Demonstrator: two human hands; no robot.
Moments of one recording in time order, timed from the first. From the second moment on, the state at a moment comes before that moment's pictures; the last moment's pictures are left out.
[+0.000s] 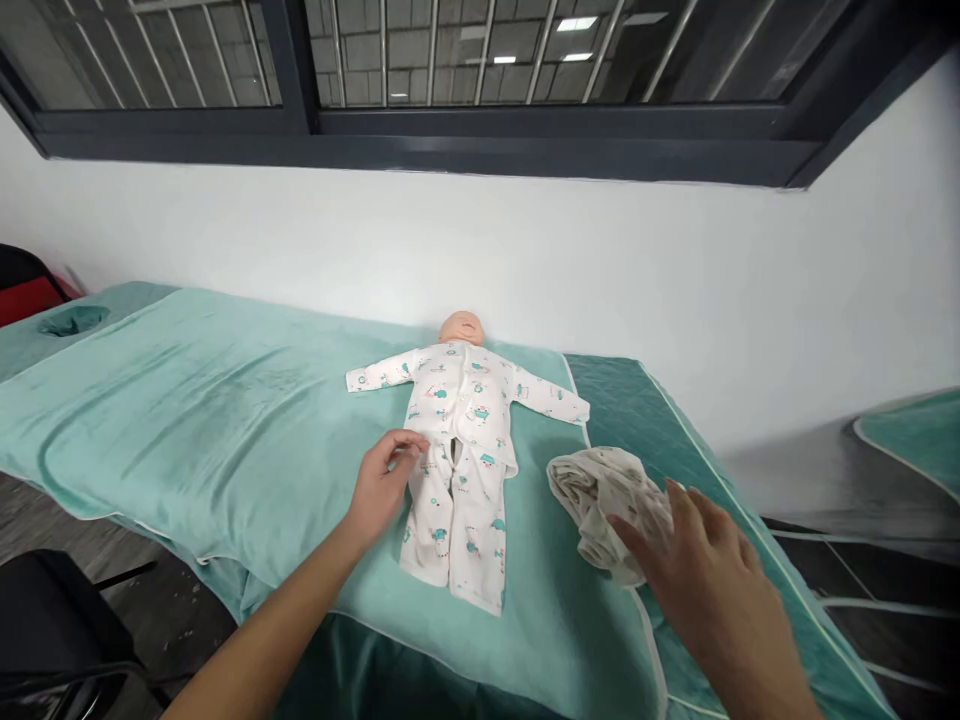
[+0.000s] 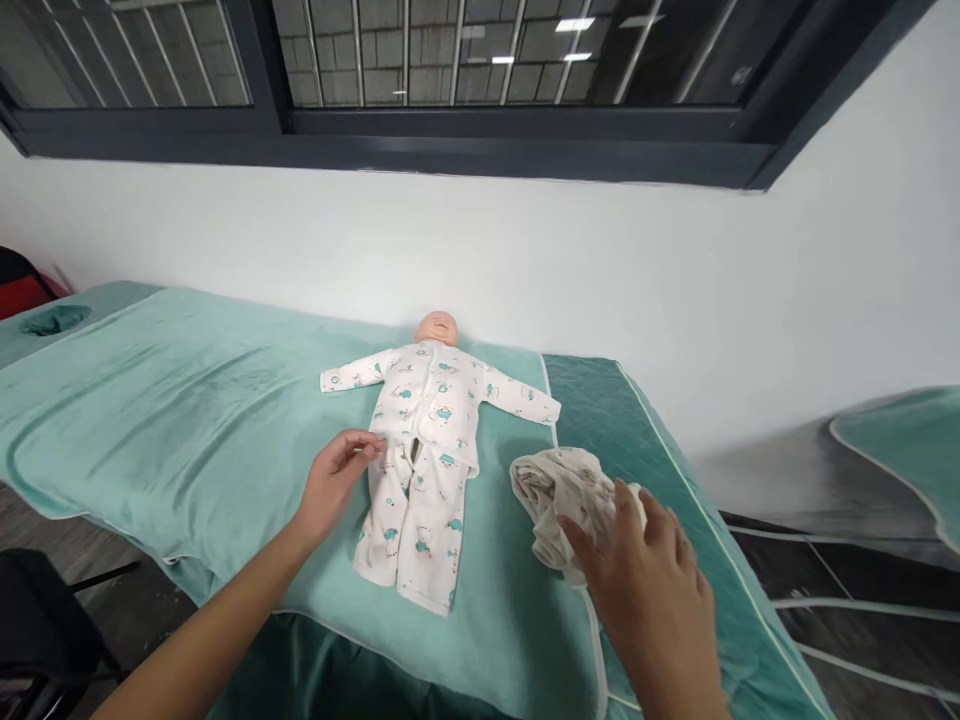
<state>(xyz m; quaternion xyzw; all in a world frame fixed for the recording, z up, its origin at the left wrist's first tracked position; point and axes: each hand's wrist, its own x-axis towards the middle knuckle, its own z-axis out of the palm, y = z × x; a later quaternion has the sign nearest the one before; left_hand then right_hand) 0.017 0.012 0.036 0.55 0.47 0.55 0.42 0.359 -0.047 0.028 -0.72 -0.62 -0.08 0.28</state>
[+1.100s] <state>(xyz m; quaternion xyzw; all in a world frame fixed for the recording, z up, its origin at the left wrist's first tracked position) 0.072 0.228 0.049 0.72 0.49 0.43 0.22 0.221 0.198 0.039 -0.55 -0.61 0.27 0.50</state>
